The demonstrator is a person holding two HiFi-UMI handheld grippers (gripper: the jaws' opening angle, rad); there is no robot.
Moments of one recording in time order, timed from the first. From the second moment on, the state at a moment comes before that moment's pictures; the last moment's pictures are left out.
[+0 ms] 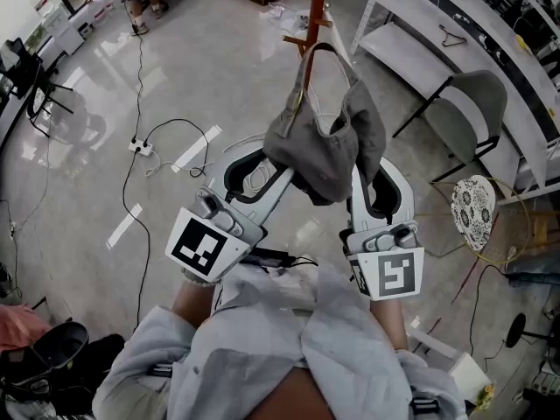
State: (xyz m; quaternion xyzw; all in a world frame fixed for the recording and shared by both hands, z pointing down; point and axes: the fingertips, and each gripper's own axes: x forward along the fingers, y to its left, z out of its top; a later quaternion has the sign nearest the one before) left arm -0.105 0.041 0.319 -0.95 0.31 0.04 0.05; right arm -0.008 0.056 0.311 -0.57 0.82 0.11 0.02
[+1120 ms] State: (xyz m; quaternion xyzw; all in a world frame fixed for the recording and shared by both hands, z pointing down) left arm -0.074 -0.013 0.295 -0.94 0.34 0.07 0.09; right arm 0.023 -0.002 0.295 -0.55 0.83 0.13 0.04
